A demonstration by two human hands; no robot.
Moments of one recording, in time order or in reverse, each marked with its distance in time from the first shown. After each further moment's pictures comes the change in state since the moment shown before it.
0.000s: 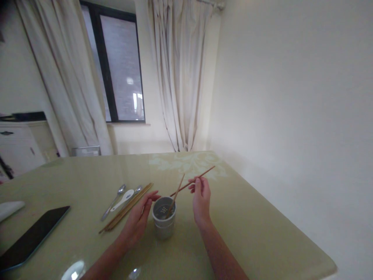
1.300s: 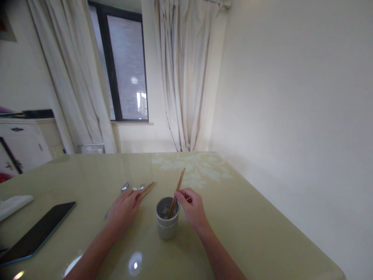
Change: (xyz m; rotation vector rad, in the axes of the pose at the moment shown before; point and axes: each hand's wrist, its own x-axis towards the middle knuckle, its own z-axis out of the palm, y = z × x) left_hand 0.020 -0.020 -0.055 0.927 0.008 -0.021; right_hand -0.023 -0.012 0.003 -0.316 -0.506 0.016
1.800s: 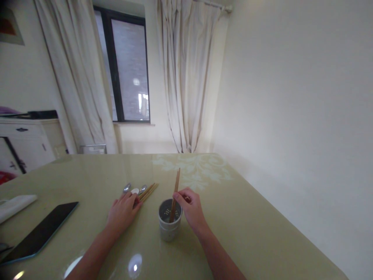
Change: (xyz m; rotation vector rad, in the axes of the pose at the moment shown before) left_hand 0.001 -0.010 -0.002 0.240 -0.160 -0.092; right_hand 0.003 0.001 0.012 0.165 0.002 0.030
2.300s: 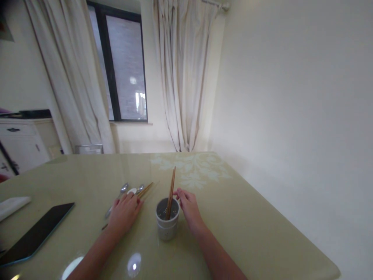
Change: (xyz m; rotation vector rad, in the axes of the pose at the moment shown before) left_hand -0.005 0.016 0.004 0.023 0.102 0.045; right_hand 0.001 0.026 0.003 0.055 0.056 0.215
